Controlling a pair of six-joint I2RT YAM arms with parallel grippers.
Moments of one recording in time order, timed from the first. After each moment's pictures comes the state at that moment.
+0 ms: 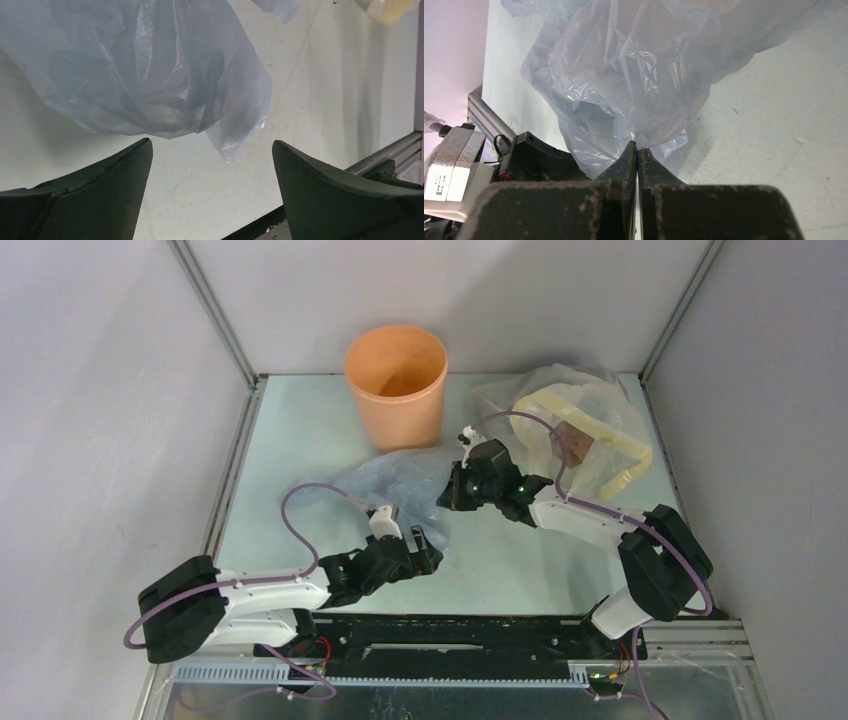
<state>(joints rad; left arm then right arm) -1.09 1.14 0.35 0.12 -0.37 -1.05 0.72 1.54 0.94 -0.05 -0.20 0.66</state>
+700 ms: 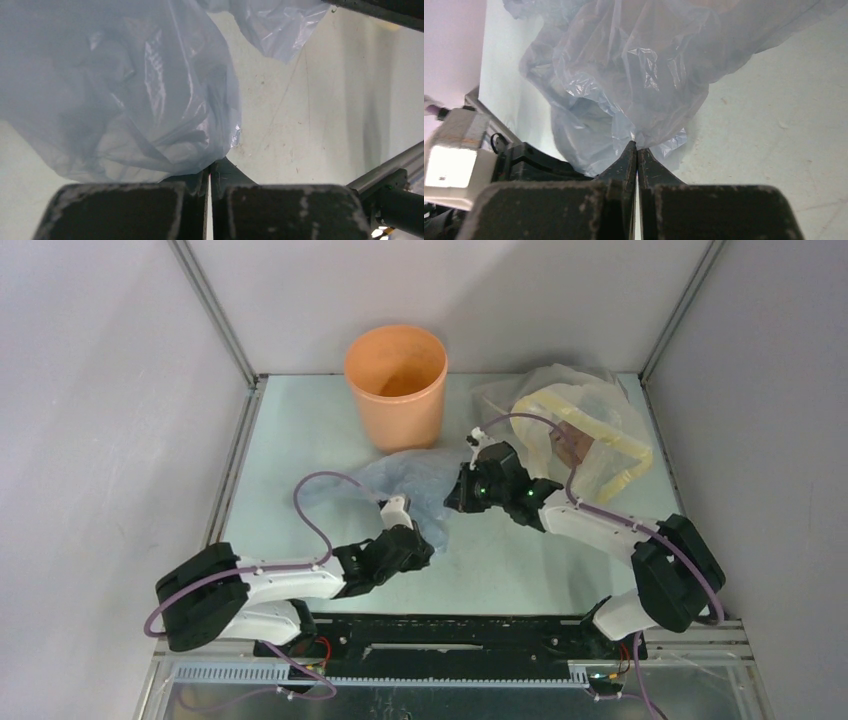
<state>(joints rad) -1.06 1.26 0.42 0.18 -0.36 -0.99 0.72 1.48 0.90 -0.06 -0.18 0.66</state>
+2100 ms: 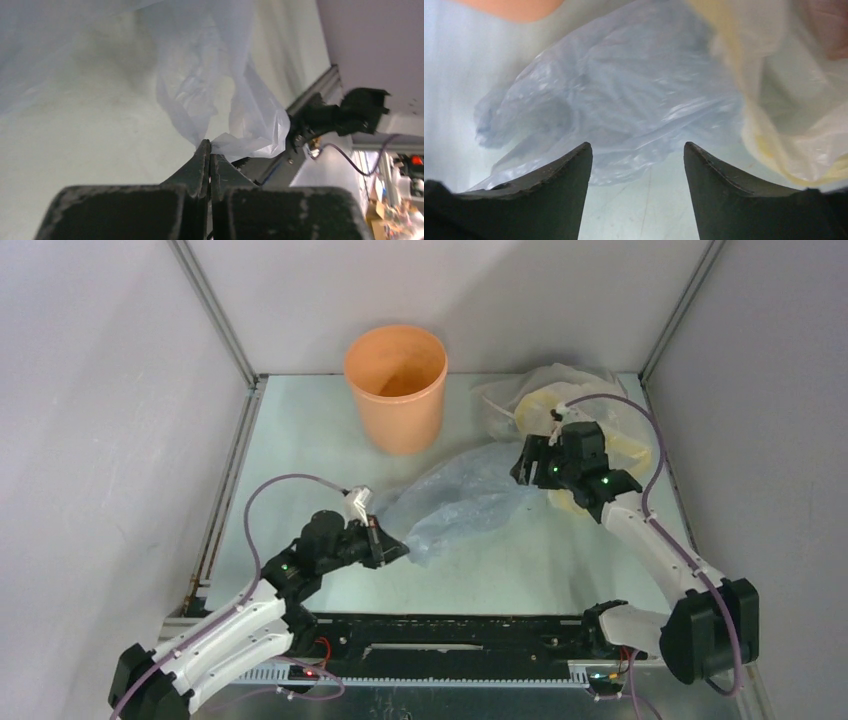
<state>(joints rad) -0.65 0.66 0.35 -0.17 0.24 -0.72 0.25 1.22 0.90 -0.34 -0.13 0.40</state>
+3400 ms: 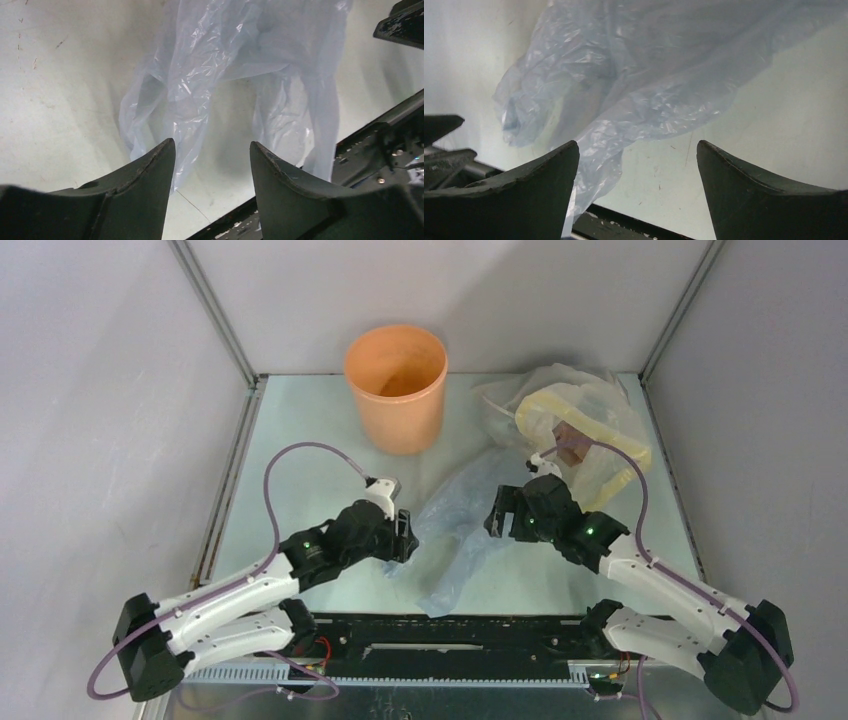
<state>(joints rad) -0.92 0.89 0.62 -0.38 -0.18 -0.56 0.71 1.00 0.73 -0.49 0.11 0.69</state>
